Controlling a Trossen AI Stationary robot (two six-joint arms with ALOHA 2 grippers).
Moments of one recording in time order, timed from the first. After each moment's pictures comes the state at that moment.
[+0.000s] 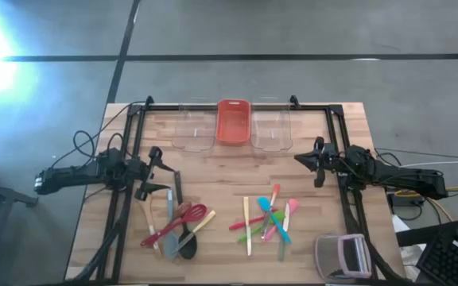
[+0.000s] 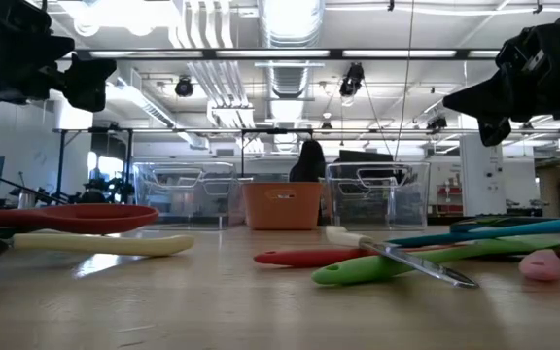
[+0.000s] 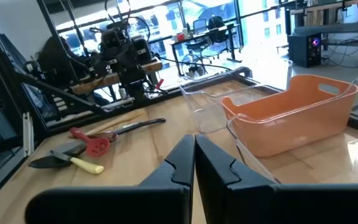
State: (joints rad) left arm 0.11 0.01 0.01 0.07 0.35 0.04; right arm -0.21 0.11 0.01 0.08 -0.02 0.28
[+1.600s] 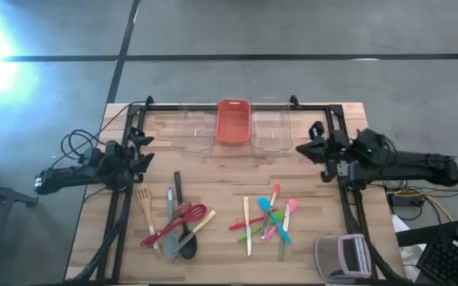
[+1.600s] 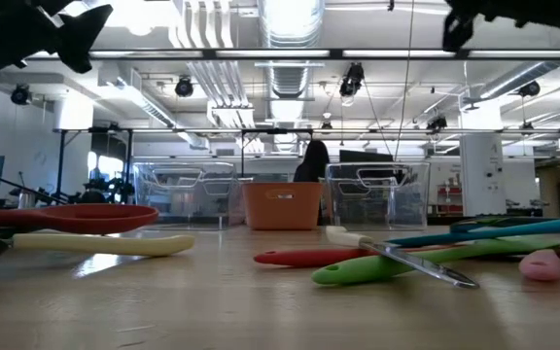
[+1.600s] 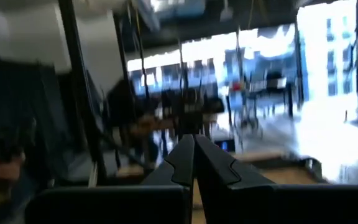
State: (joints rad) left arm 0.11 0.02 0.01 0.59 -0.04 -0.01; right arm -0.15 0.56 0.41 0.33 -0.20 0.22
